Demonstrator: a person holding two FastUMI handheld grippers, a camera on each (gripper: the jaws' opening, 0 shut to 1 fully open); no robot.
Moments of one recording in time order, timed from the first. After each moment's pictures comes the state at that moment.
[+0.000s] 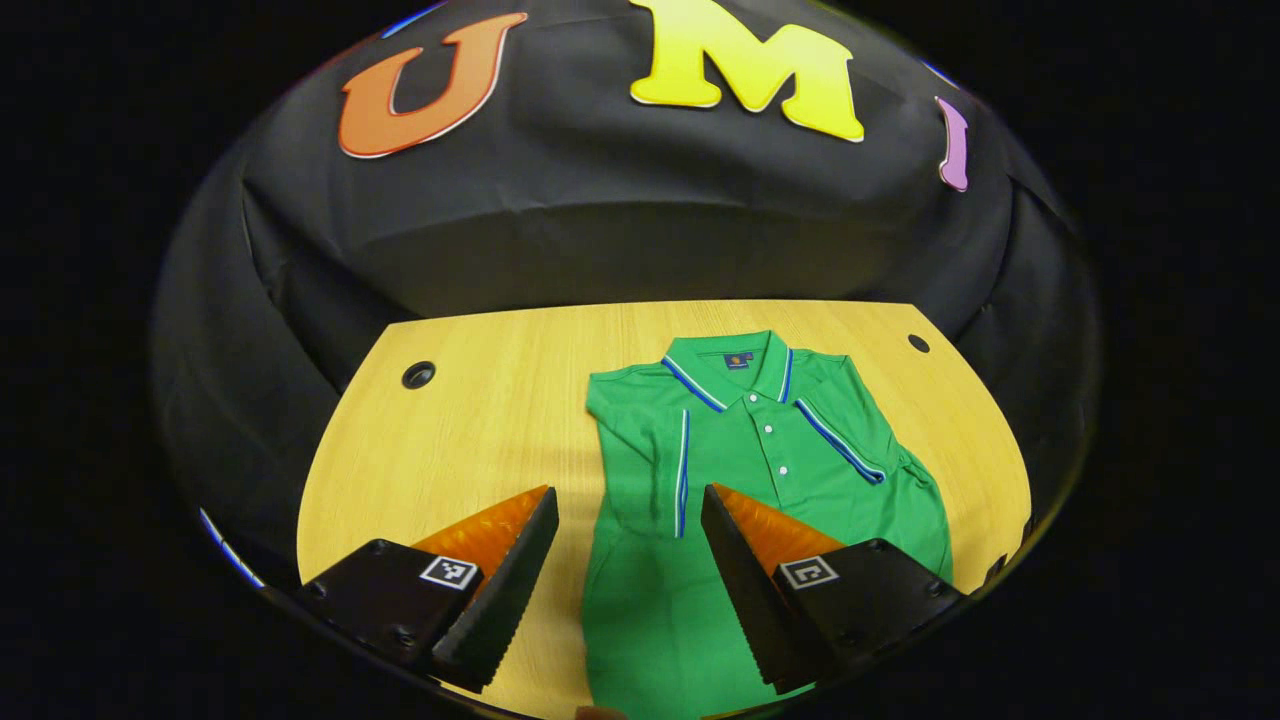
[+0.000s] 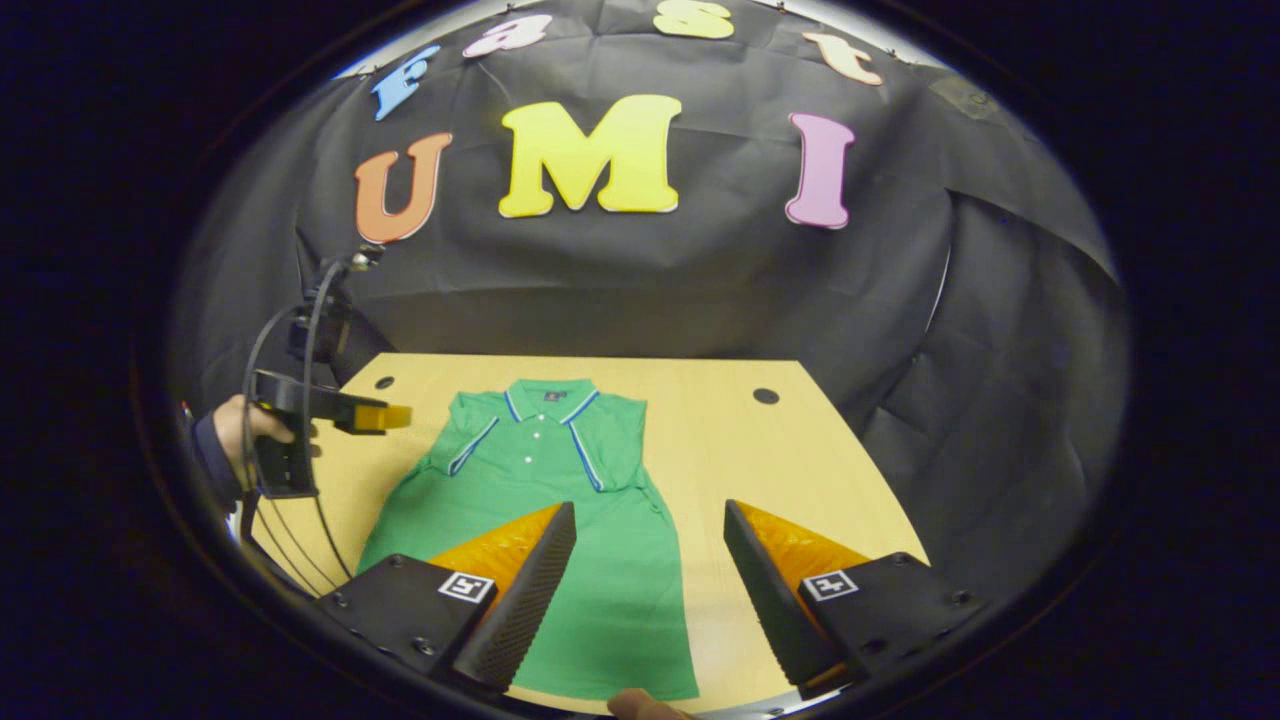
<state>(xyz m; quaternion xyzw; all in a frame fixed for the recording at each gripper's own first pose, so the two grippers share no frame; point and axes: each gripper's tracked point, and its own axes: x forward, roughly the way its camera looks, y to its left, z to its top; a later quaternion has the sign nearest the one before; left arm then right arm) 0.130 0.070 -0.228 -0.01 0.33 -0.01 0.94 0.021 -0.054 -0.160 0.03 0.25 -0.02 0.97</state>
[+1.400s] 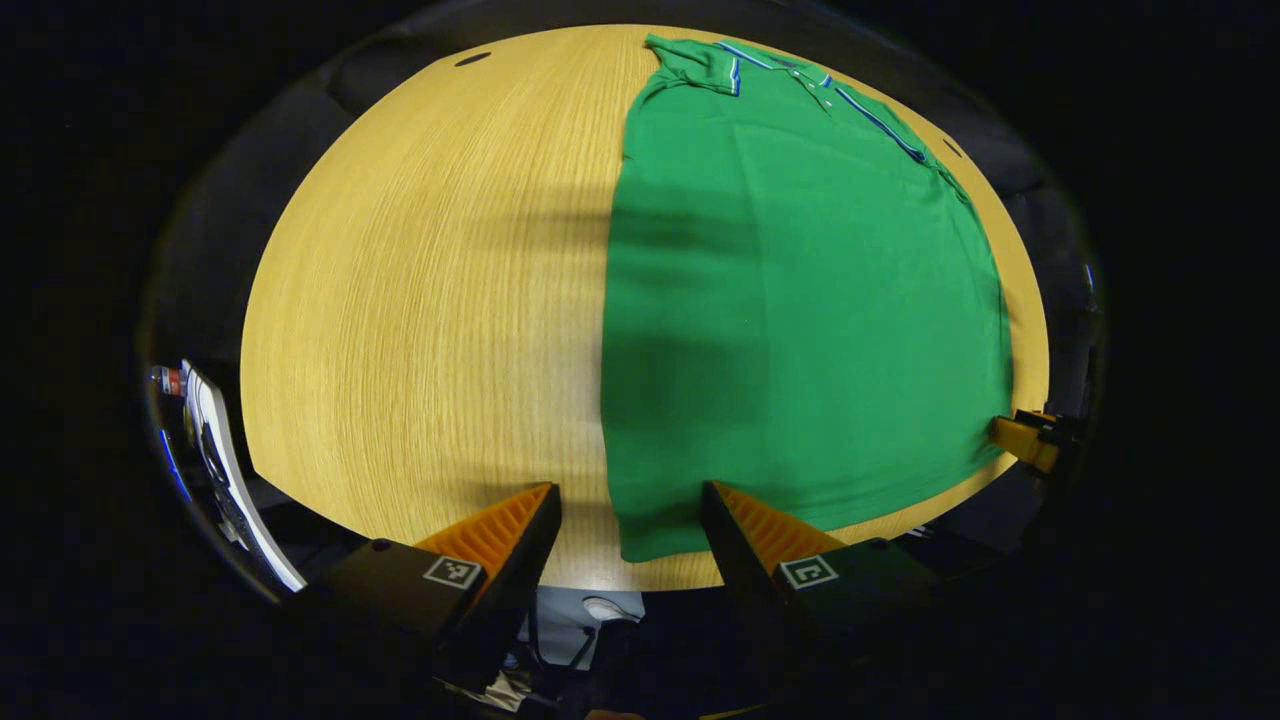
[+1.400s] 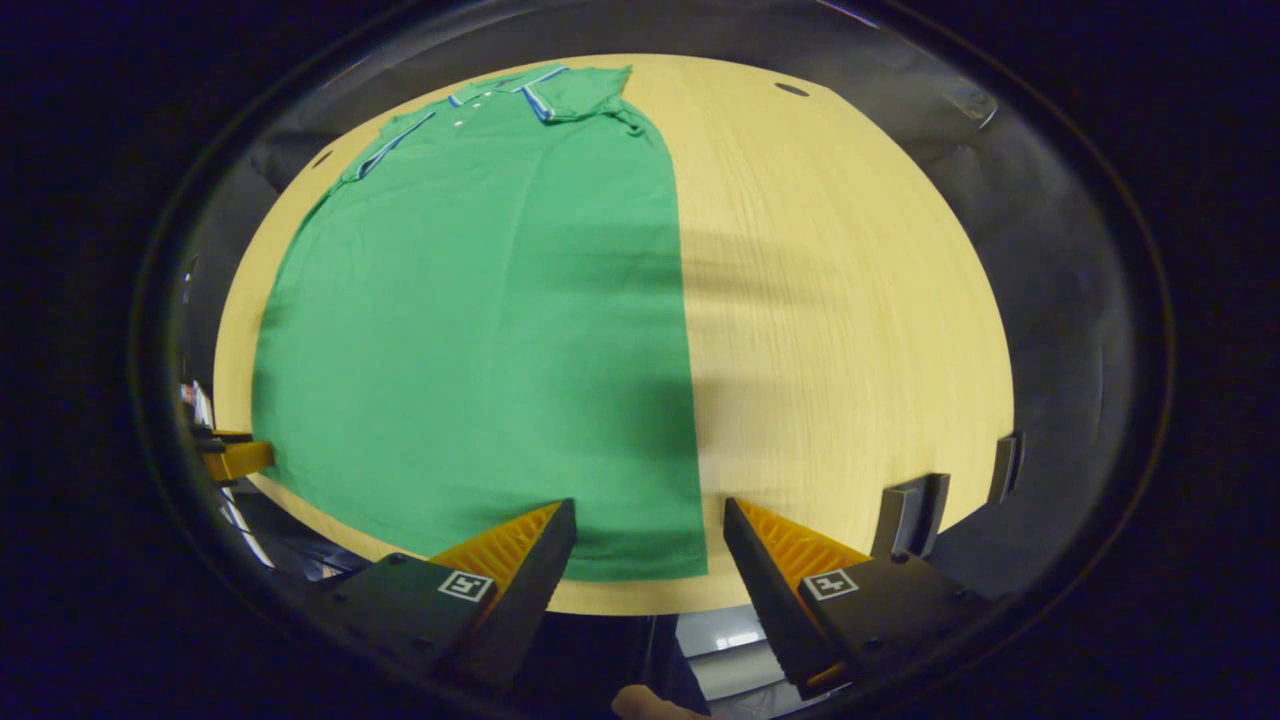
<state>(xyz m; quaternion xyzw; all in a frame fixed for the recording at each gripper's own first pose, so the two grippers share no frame) -0.165 0.073 -0.392 -0.04 0.65 0.01 0.76 -0.098 -0.072 -0.386 0.02 0.62 -0.03 0.79</state>
